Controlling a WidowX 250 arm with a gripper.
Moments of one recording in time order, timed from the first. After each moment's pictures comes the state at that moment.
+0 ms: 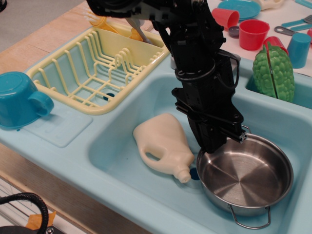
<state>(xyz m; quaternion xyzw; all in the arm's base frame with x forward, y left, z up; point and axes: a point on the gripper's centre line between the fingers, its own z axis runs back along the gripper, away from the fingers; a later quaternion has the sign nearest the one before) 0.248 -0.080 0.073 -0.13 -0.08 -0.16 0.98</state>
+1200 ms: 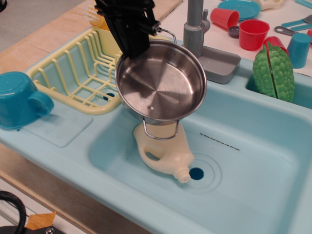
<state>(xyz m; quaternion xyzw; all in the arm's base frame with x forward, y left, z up) 0.252 0.030 0.169 -0.08 -0.11 -0.14 0.98</state>
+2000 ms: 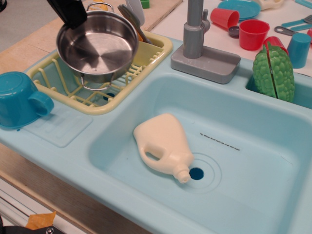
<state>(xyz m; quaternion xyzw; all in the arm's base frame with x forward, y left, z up) 0.268 0.136 0.164 -0.13 -0.13 -0.13 0.97</state>
